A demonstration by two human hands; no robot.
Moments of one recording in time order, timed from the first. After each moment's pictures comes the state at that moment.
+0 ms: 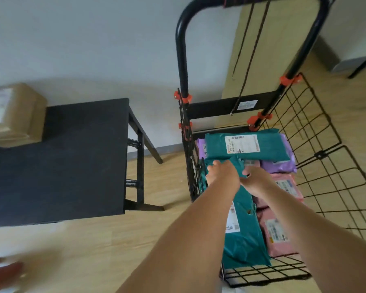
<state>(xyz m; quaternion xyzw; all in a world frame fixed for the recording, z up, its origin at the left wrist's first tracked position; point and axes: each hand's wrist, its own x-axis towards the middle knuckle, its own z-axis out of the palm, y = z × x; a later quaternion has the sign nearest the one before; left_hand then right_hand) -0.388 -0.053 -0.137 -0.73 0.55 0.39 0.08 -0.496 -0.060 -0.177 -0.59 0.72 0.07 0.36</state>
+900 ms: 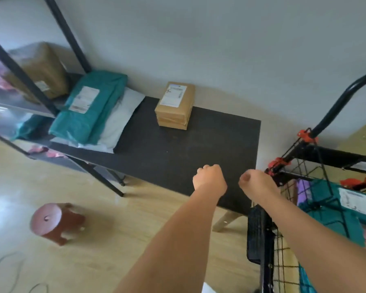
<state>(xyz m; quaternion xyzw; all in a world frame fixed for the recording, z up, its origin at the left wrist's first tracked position) -0.019 0.109 -0.070 -0.84 0.45 0.30 -0.06 -0.135 0.044 -0.088 -0.75 0.61 0.05 0.25</state>
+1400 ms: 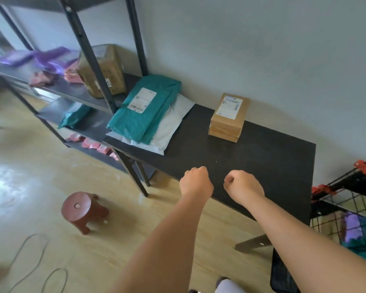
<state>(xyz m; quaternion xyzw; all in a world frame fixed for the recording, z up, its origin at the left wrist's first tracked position) 0.139 0.213 -0.072 -0.90 0.35 0.23 -0.12 0.043 0.131 -0.065 -0.82 0.51 0.09 0.23</state>
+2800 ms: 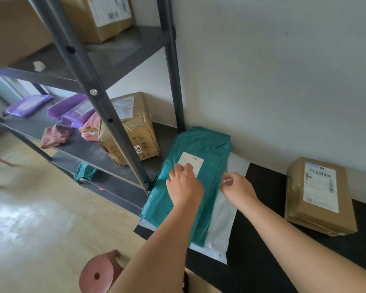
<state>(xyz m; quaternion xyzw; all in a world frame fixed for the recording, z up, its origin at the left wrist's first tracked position) 0.506 0.121 -0.070 -0.94 0.27 0.08 -0.16 0.398 0.028 -0.073 -0.76 0.48 -0.04 0.44</state>
